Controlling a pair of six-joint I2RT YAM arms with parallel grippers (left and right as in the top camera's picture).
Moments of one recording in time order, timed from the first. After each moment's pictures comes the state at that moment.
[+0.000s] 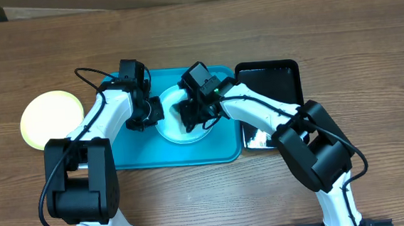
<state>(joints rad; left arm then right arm) -0.10 1.87 1.19 -0.74 0.11 -0.28 0.69 2.16 1.51 -0.49 -0.39 0.45</state>
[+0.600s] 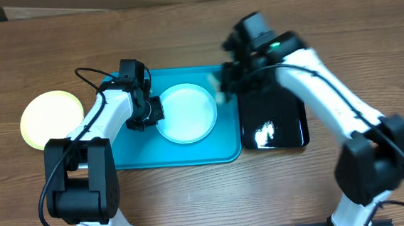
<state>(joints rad) -0.10 1.87 1.19 -0.74 0.12 -0.28 0.41 1.90 1.65 -0.98 -0.44 0.35</state>
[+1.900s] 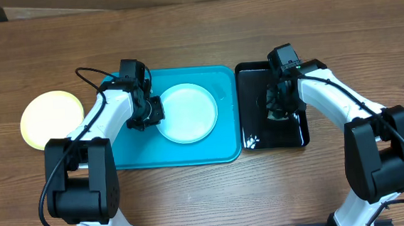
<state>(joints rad) -0.11 1.87 1.19 -0.74 0.12 -0.28 0.26 1.88 1.24 -0.77 0.04 0.41</state>
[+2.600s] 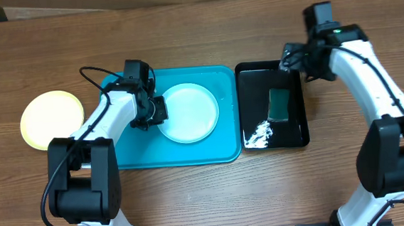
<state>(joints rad) -0.13 1.87 1.17 -0.69 0.12 -0.28 0.08 1.88 1.54 -0.90 0.04 0.41</state>
